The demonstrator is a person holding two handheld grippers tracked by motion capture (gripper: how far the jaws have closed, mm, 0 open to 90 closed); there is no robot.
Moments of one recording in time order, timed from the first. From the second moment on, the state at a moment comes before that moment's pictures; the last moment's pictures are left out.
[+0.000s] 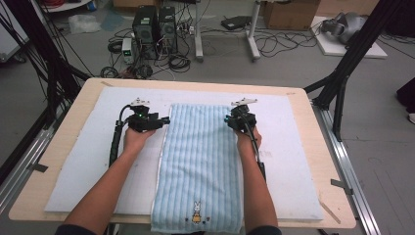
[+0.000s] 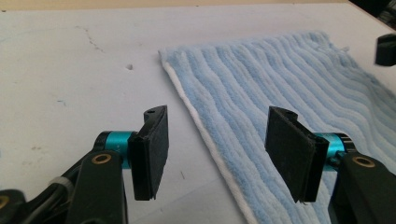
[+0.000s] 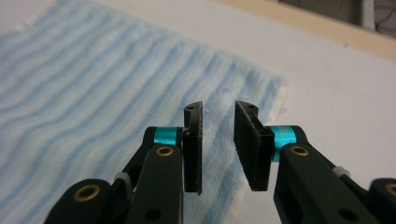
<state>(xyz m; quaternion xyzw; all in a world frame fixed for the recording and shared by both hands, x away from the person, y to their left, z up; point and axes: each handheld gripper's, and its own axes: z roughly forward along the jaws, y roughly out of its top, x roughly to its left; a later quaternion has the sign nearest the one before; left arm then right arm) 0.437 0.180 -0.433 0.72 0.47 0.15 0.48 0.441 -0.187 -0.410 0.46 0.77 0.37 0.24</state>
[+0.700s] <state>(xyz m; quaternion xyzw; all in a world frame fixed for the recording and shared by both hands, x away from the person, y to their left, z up) 0.441 0.143 -0.451 0.75 0.49 0.22 0.39 0.364 -0.231 -0.413 0.43 0.79 0.39 0.20</state>
